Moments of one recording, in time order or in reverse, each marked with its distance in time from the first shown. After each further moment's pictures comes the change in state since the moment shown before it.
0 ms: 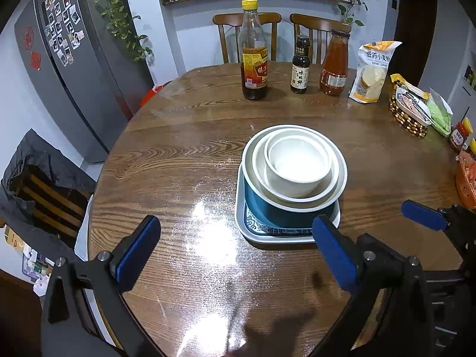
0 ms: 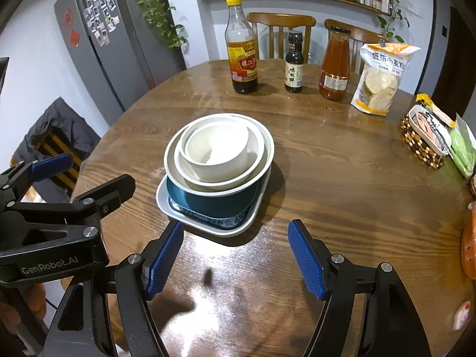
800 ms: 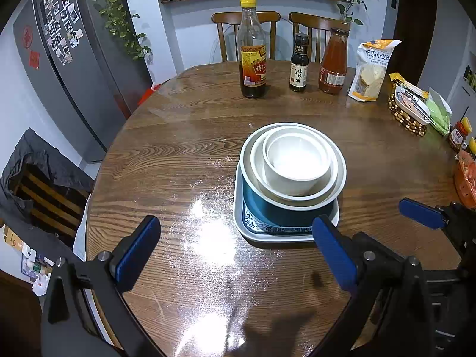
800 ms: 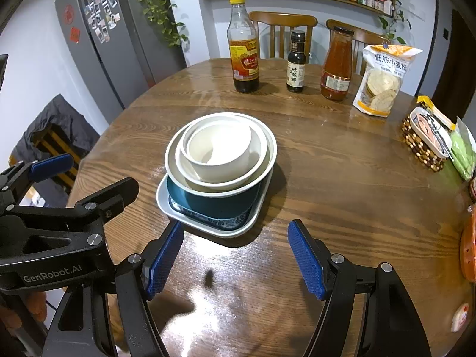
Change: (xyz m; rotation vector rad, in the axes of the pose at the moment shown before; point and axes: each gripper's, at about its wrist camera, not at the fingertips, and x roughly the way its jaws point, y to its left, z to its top) left arm 0.001 -0.004 -0.002 0.000 0.003 -0.002; right arm 0.002 0.003 0.000 -0.009 0.002 -0.008
